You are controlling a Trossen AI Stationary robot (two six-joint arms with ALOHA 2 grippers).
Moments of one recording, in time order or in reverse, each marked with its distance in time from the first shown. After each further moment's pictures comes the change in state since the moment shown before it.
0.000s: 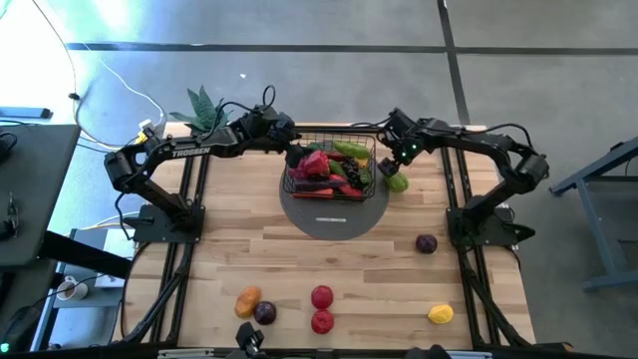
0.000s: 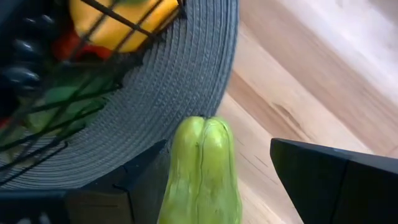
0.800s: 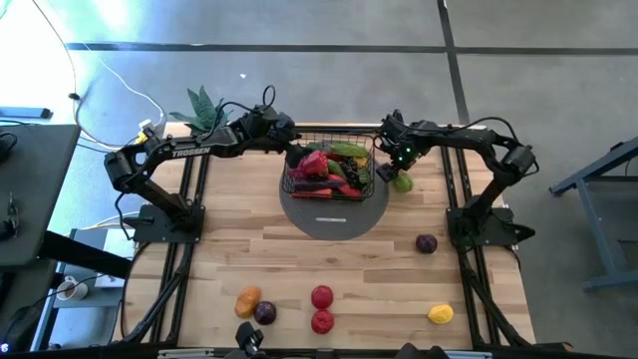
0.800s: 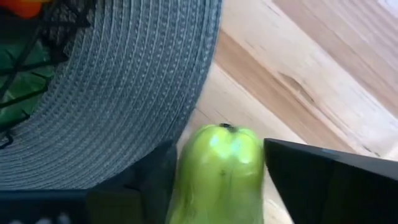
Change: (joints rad) left arm 0.001 0.000 0.000 0.000 0.000 0.001; right arm 0.000 0.122 -0.001 -0.023 0.017 0.042
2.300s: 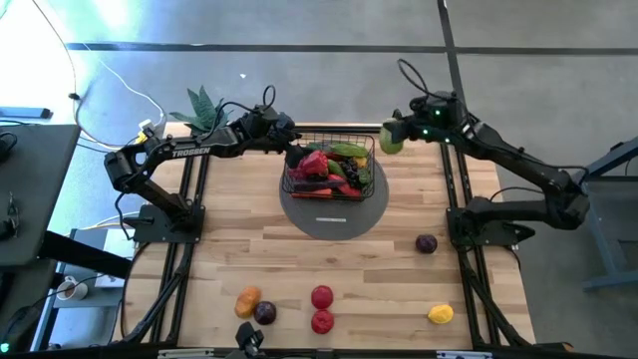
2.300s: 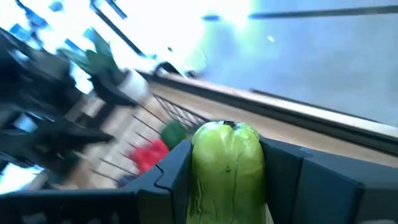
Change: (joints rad) left arm -0.002 0.000 0.000 0.000 0.000 0.026; right arm 0.025 -0.581 0.002 0.371 -0.015 0.399
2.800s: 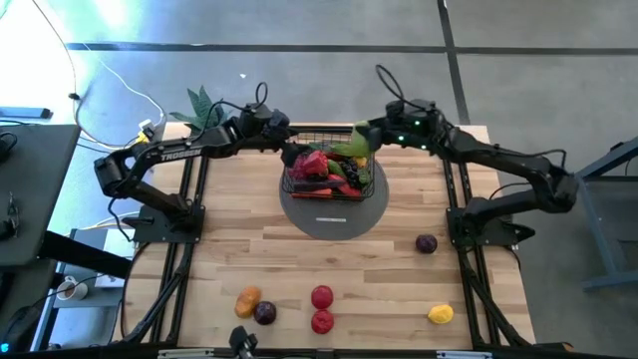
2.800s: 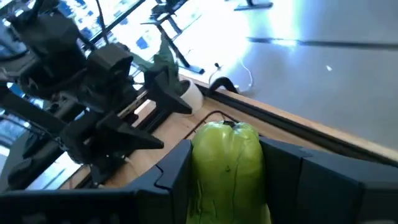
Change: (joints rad) left arm -0.008 -0.089 0.000 -0.039 -0.019 -0.023; right arm 0.189 0.156 0.001 0.336 0.033 -0.016
